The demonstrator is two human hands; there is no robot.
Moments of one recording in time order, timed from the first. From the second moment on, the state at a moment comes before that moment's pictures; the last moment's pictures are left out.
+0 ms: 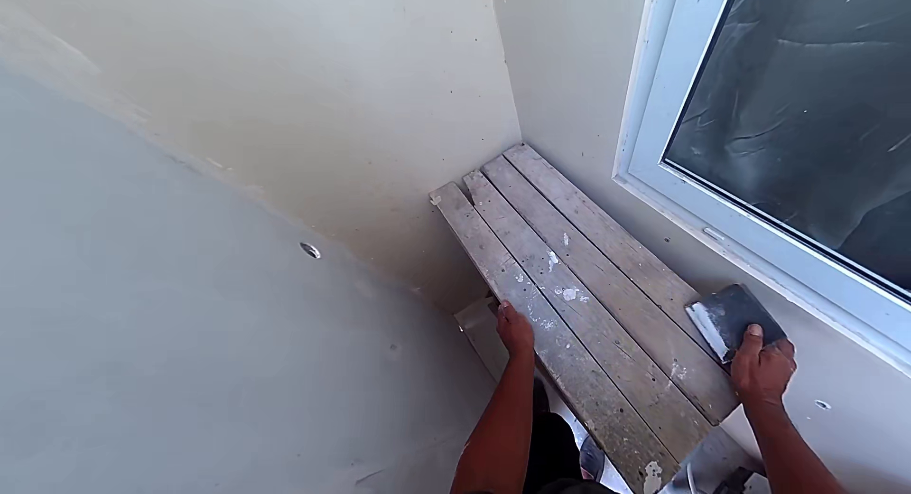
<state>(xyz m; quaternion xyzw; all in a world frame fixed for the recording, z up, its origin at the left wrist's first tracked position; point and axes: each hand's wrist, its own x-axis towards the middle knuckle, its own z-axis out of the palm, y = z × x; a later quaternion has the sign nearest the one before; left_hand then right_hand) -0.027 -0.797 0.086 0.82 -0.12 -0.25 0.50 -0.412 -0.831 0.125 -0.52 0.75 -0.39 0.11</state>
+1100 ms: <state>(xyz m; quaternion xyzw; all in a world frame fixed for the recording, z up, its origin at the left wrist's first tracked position) 0.119 -0.748 0.114 0.87 -0.10 -0.32 0.36 -0.331 -0.743 0.160 -0.40 0.61 -0.61 0.32</state>
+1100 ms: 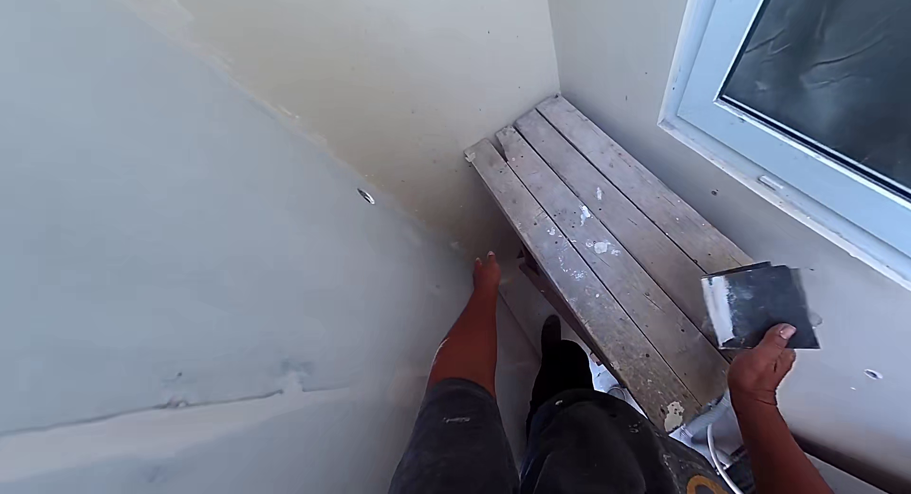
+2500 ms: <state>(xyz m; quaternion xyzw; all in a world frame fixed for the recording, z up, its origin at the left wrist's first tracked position) 0.205 -0.991 0.122 0.76 -0.64 -0.11 0.05 -0.297 -0.794 0.105 -0.55 0.83 -0.12 0.05</state>
